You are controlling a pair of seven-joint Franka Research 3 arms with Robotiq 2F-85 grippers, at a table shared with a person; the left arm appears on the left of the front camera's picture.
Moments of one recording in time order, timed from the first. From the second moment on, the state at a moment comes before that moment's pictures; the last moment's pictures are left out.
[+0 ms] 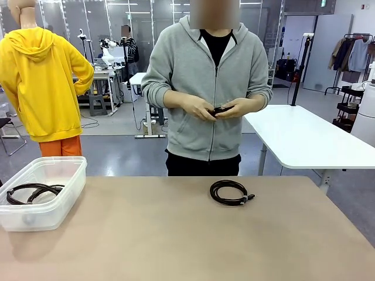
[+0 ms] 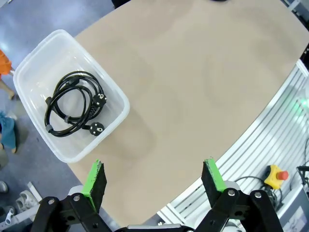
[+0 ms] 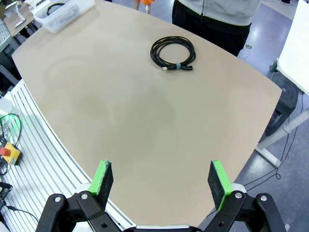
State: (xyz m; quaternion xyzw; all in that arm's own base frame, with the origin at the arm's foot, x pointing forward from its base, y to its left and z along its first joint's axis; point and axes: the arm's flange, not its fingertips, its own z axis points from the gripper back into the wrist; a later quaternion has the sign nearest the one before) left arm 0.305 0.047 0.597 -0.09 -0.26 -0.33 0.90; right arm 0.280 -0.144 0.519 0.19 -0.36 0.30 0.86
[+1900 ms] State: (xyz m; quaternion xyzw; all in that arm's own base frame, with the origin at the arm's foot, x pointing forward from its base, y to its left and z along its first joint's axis) left arm 0.305 0.046 0.597 -0.09 -0.26 -0.33 0.90; right arm 0.472 0.046 0.444 0.14 -0.22 0.36 0.89
